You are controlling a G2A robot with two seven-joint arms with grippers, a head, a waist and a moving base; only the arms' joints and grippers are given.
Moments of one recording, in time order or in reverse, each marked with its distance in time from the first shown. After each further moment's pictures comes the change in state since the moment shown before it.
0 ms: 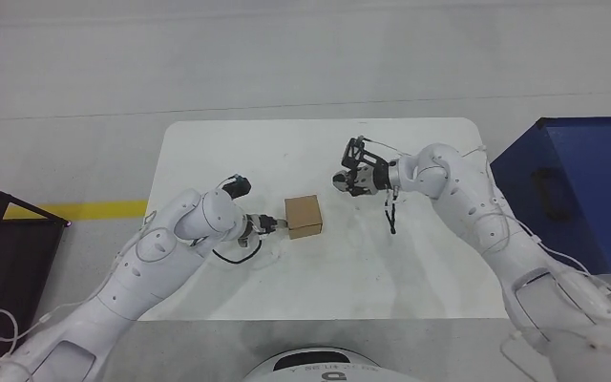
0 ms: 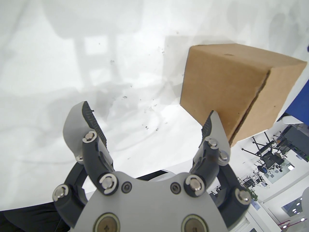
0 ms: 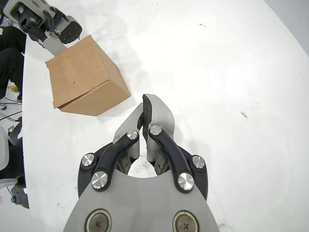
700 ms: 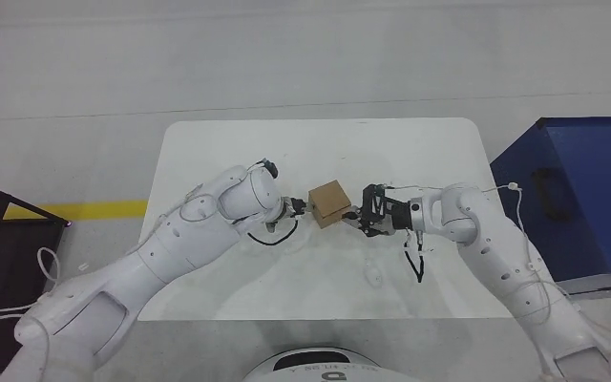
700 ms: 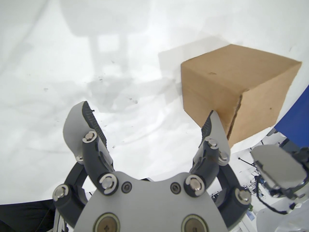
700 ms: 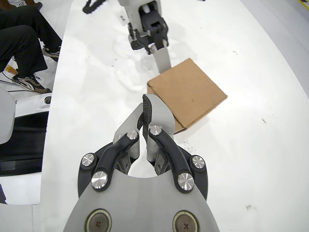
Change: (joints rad) left arm -0.308 -0.164 0.301 0.208 -0.273 0.219 0.219; right arm -0.442 0.166 0.290 -0.551 -0.248 -0.077 -0.114
